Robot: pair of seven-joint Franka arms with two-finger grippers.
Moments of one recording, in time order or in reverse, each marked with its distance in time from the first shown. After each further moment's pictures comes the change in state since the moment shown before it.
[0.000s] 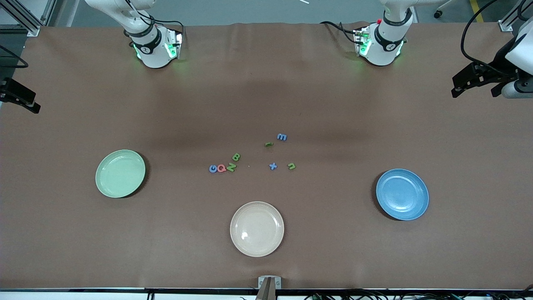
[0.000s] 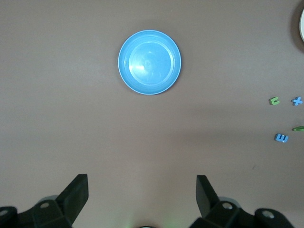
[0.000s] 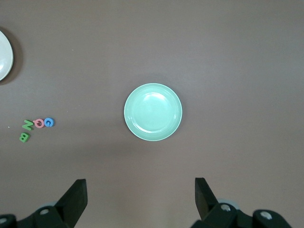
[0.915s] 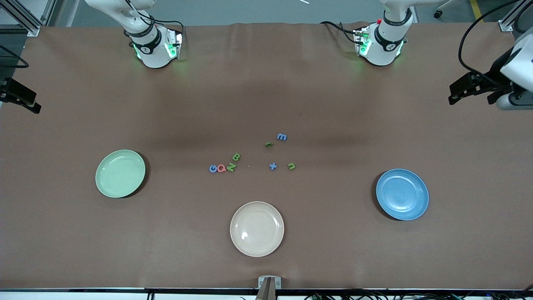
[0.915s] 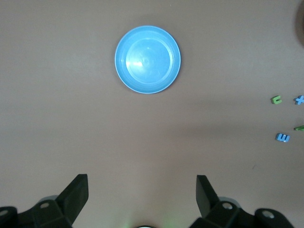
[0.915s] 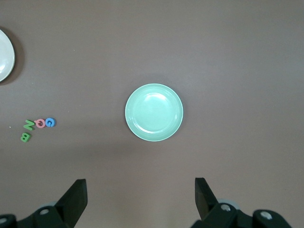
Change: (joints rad) left arm -0.010 0.065 0.000 0.020 -0.004 0.000 -0.020; right arm 0.001 0.001 0.003 0.001 0.004 0.002 0.000
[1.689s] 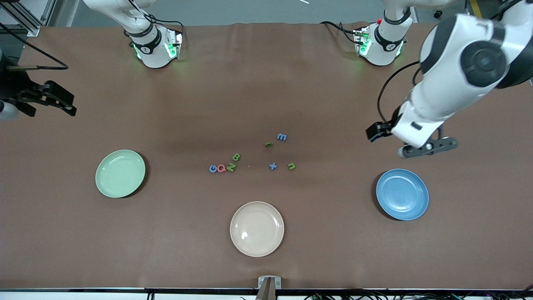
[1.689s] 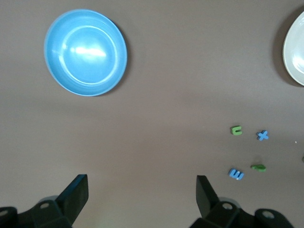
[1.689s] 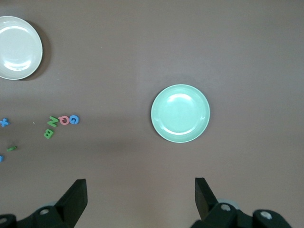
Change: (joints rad) left arm -0.265 0.253 -0.019 0.007 -0.002 0.212 -0.466; right arm 0.148 0.026 0.011 0.001 0.007 0.010 0.127
